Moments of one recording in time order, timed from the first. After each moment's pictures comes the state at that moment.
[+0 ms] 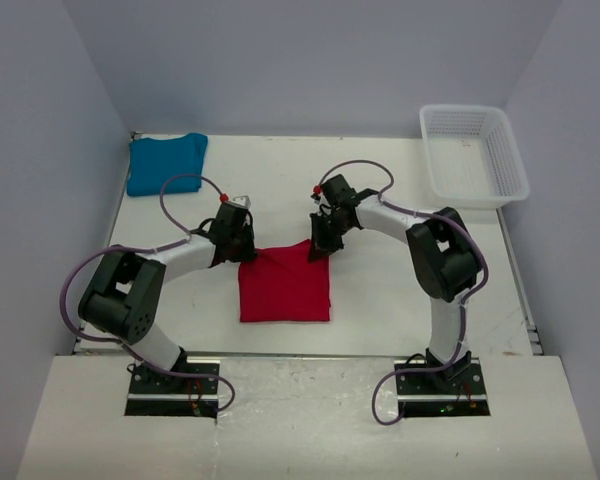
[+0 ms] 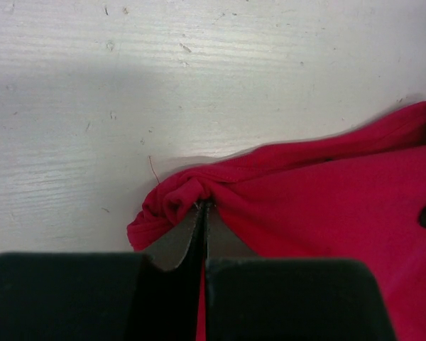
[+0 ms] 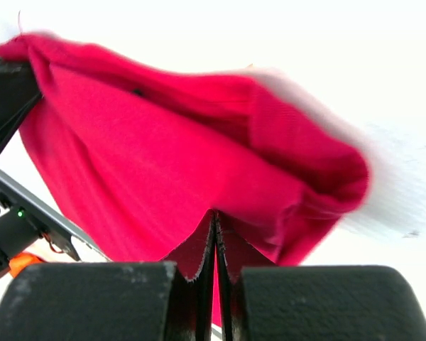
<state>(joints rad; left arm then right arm) -0.41 1.61 0.80 -0.12 0.00 -0.51 0.56 2.01 1.38 -0.57 -0.43 0.50</state>
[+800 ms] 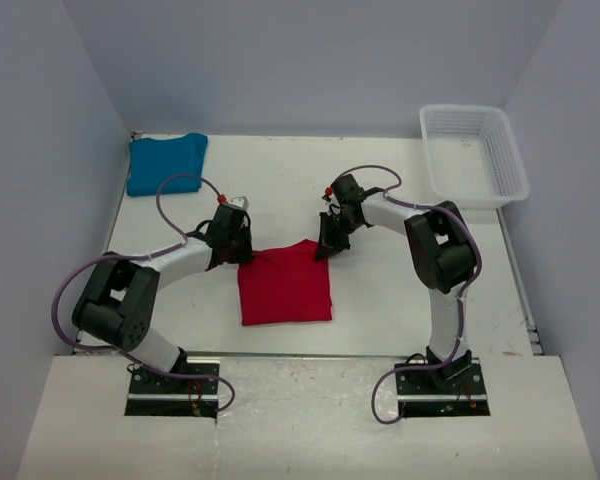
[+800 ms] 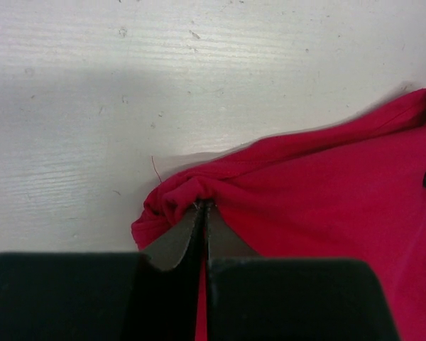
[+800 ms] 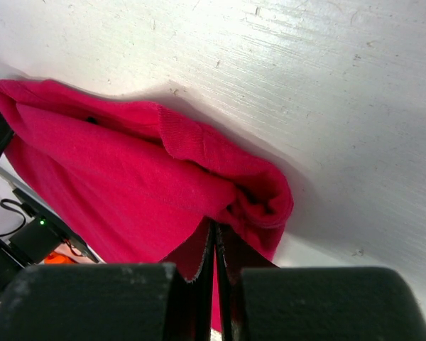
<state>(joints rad) -0.41 1.56 0.78 -0.15 -0.01 -0.50 0.48 2.07 1.39 -0.58 -0.49 0.53</state>
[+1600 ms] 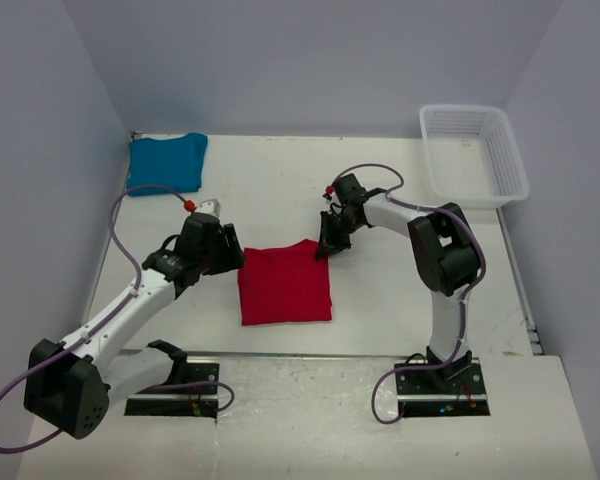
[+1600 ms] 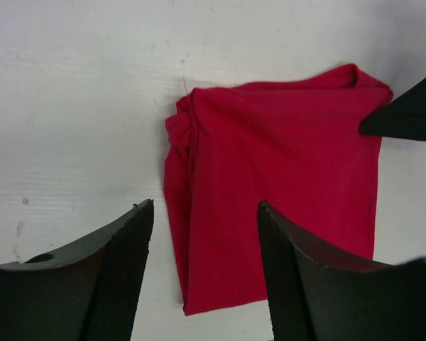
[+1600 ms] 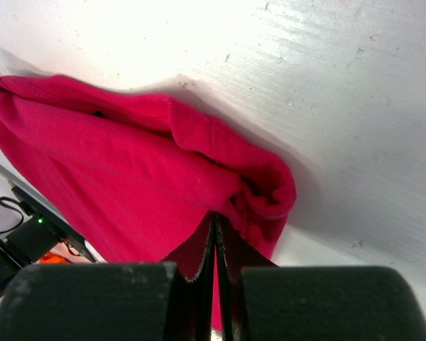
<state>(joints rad) -0.42 1.08 0.74 -0.46 -0.08 -0.59 0.47 2.05 1.37 -0.55 -0.49 0.52</state>
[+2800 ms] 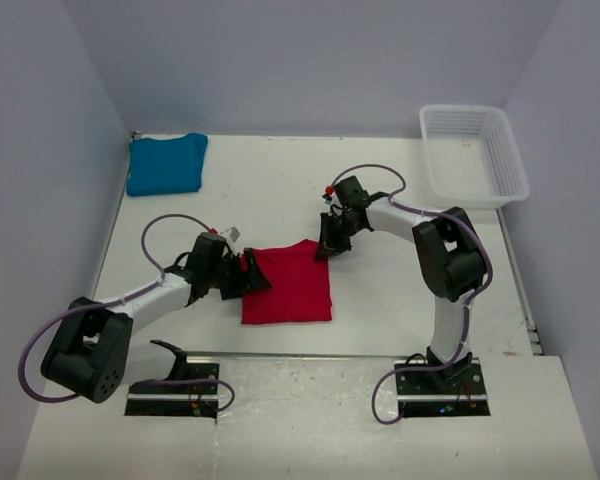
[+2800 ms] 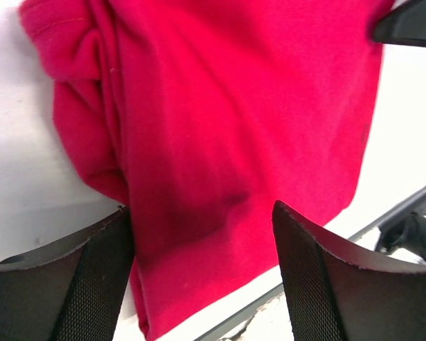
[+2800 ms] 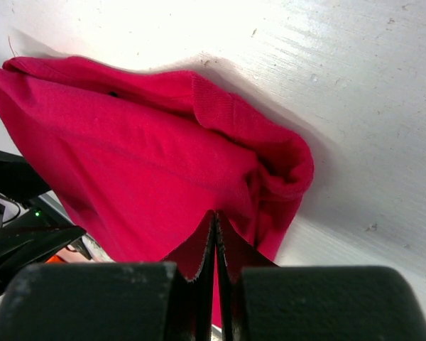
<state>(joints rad) -0.39 1.27 0.47 -0.13 0.33 -0.67 0.49 1.98 1.30 -0.50 -0.49 0.52</state>
